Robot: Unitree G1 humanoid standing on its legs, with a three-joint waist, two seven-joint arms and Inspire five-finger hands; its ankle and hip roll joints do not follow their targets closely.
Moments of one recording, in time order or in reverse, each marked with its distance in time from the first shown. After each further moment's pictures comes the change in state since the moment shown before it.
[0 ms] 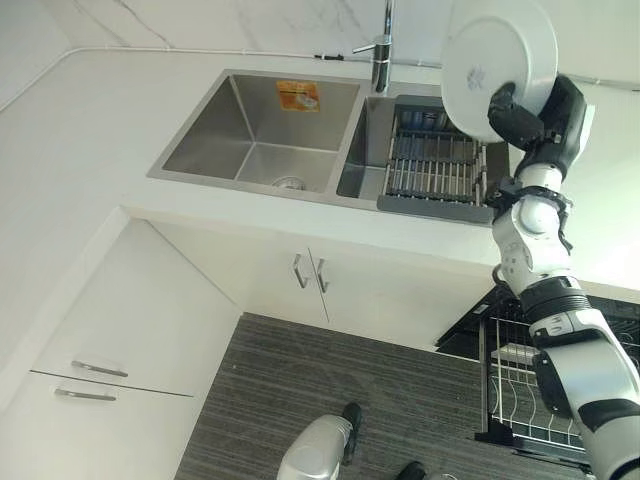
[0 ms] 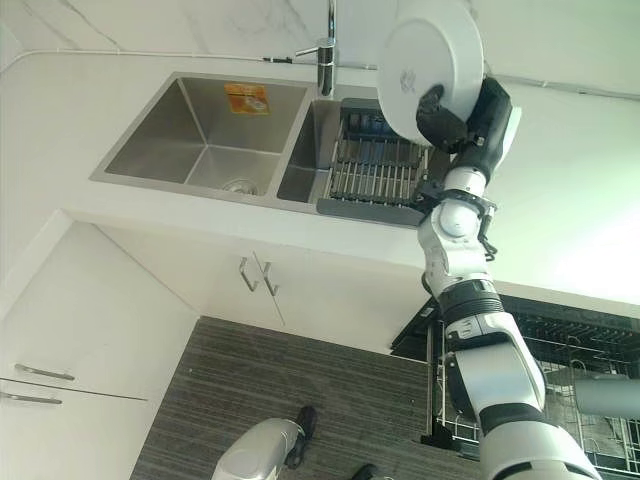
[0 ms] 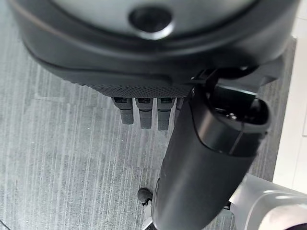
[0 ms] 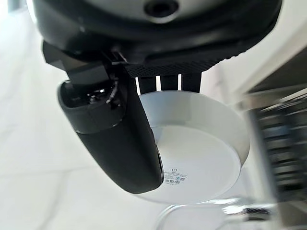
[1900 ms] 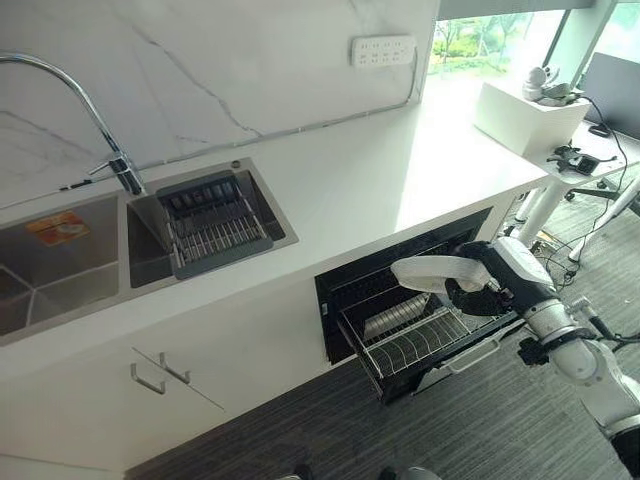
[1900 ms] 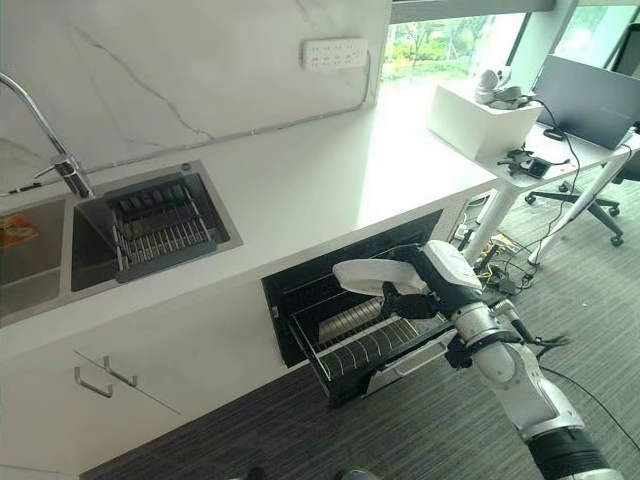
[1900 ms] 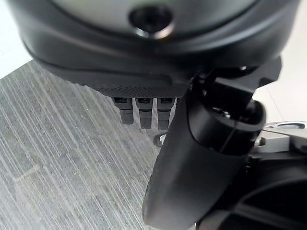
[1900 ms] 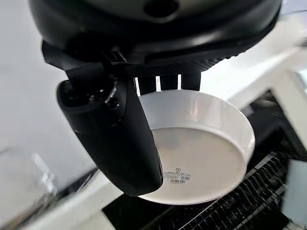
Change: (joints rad) left arm 0.059 -0.020 0.084 -0.023 0.095 0.122 0.015; right arm 0.783 -0.388 0.006 -0.444 -0.810 0.003 0.431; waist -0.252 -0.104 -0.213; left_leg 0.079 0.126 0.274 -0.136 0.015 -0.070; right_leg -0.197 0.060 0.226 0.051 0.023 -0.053
